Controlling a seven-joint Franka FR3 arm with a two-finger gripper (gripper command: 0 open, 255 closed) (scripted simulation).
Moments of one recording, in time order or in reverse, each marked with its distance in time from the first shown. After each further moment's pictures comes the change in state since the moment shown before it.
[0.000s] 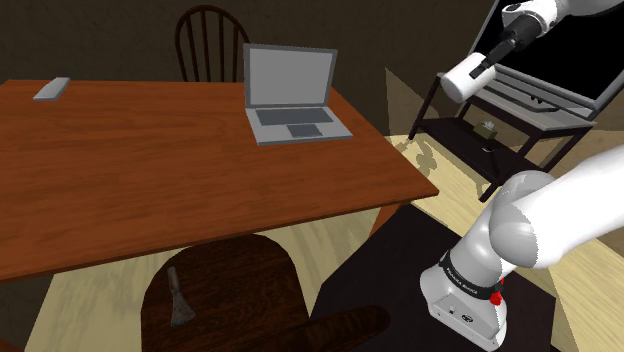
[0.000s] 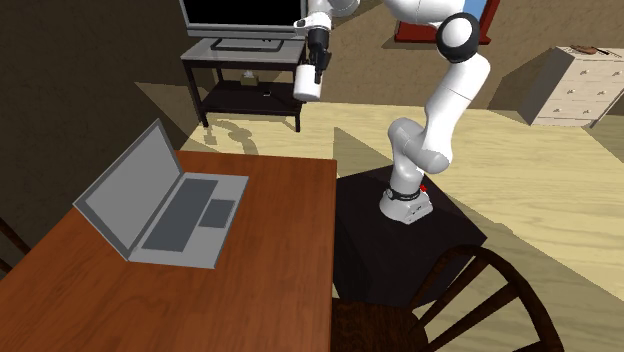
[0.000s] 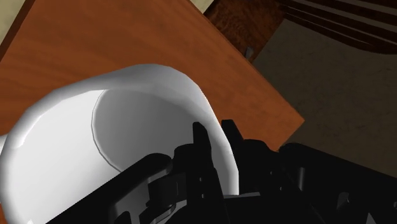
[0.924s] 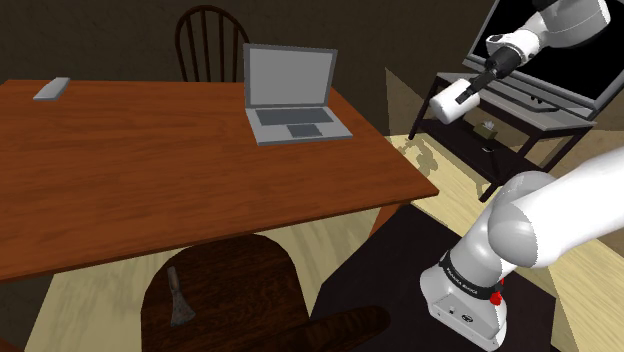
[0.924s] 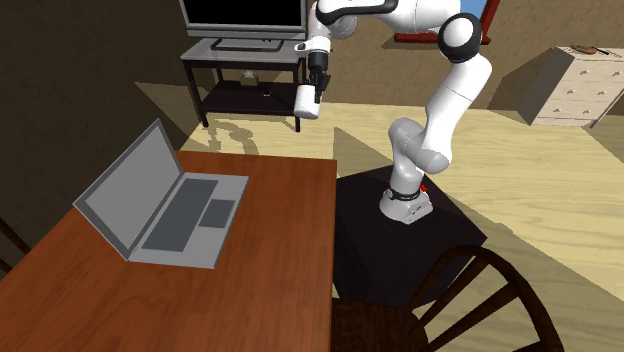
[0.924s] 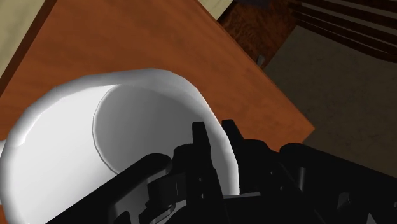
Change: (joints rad) arm -0.029 -0.016 -0.015 -0.194 -0.036 0.160 -0.079
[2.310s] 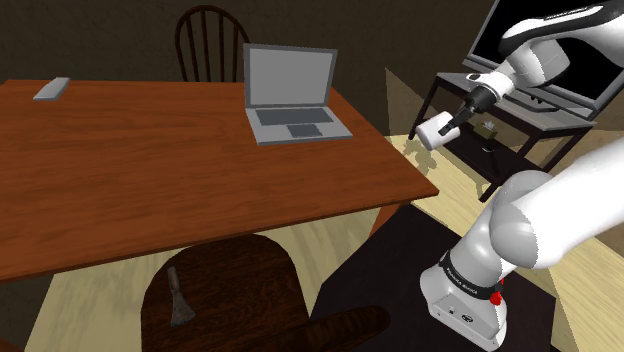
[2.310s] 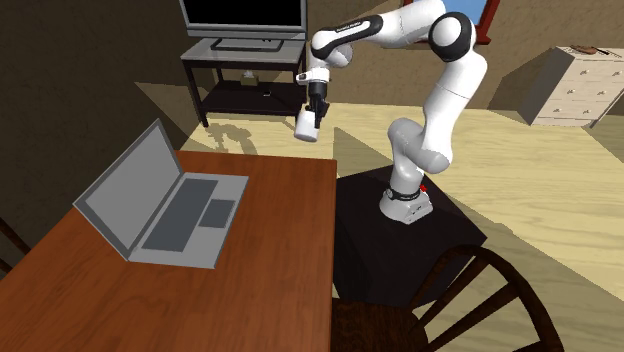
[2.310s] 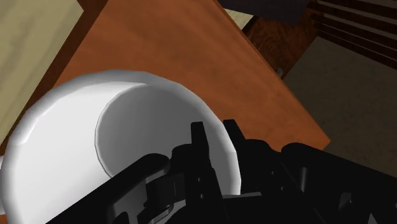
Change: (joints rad) arm 0.036 0.076 -0.118 -0.207 0.005 0.225 -0.161
